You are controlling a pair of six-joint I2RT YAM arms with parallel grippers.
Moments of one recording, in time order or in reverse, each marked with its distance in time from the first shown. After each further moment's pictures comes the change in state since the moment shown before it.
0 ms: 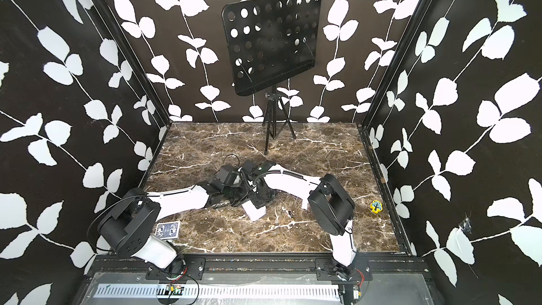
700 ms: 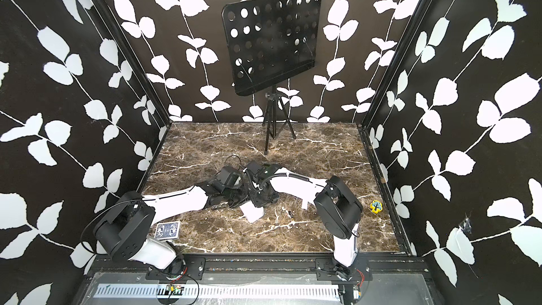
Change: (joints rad) left arm -0.037 -0.040 0.018 -0.109 -0.081 0.068; right arm -0.018 -0.084 -0.129 0.202 -0.053 0.097
